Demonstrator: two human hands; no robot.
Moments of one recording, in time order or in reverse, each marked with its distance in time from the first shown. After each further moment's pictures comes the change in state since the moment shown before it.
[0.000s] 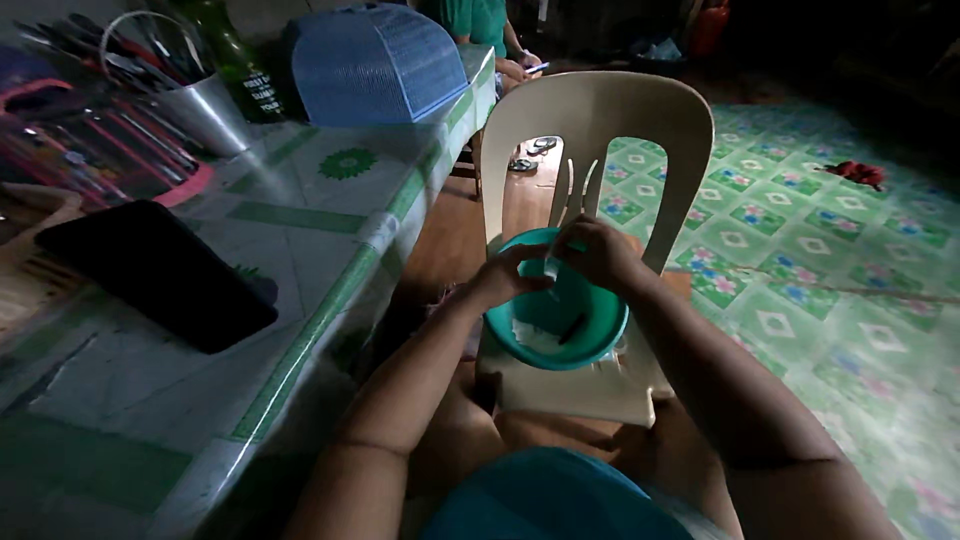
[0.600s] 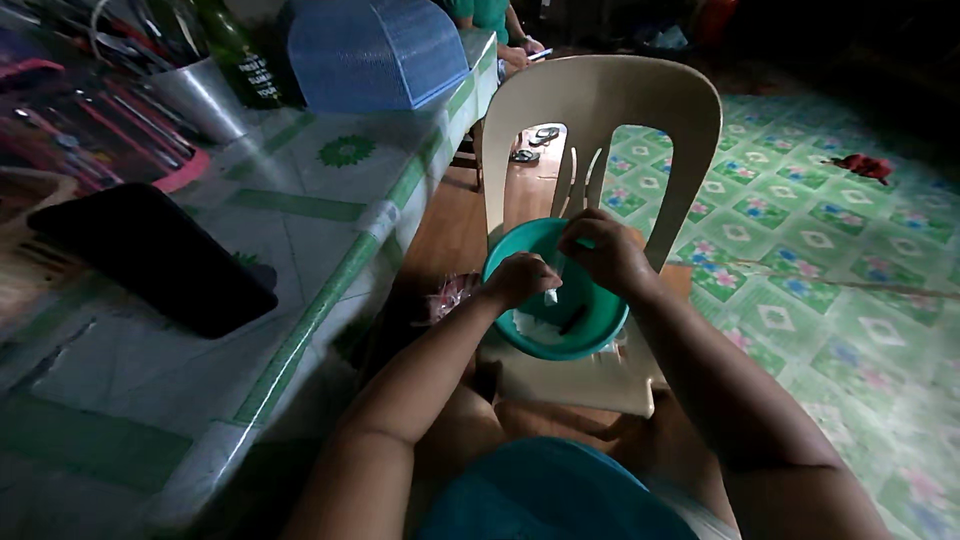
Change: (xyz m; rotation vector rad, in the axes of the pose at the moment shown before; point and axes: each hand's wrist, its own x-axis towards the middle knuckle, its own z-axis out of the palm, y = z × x) left_hand 0.011 -0.021 0.033 0.217 -0.029 0.161; right_hand -0.013 -0.004 0.008 0.069 0.130 -0.073
